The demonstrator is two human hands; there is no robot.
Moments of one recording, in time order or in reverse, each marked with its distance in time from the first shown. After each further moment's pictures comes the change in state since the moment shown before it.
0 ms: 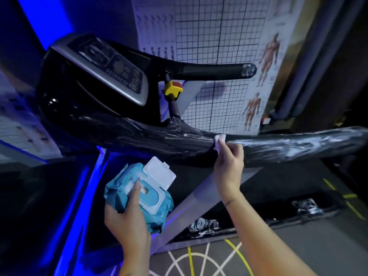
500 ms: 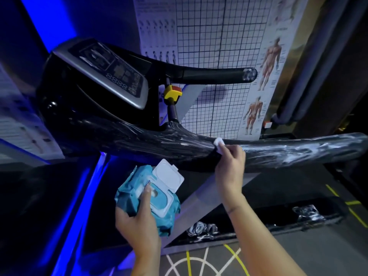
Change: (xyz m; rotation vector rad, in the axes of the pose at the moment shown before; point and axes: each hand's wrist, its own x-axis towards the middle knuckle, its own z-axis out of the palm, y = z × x) left_hand -0.037 0.003 0.026 -0.057 -0.027 0.116; right_hand 0.018 0.018 -0.002 -0.090 -0.045 -0.085
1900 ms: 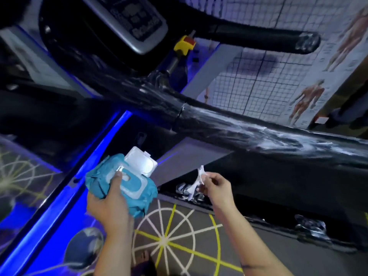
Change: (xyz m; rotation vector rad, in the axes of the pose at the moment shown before) left_hand -0.172 -0.066 0.025 0.138 0.555 -0.036; right_hand -0.066 0.200 -0.077 0.863 -0.870 0.945
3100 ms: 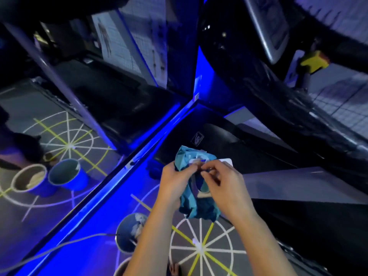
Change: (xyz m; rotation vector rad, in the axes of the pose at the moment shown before) left_hand 0.233 0.071 -0.076 0.173 -0.572 -0.396; right_hand -0.095 -0.006 0.339 -0.950 -0.398 -0.615
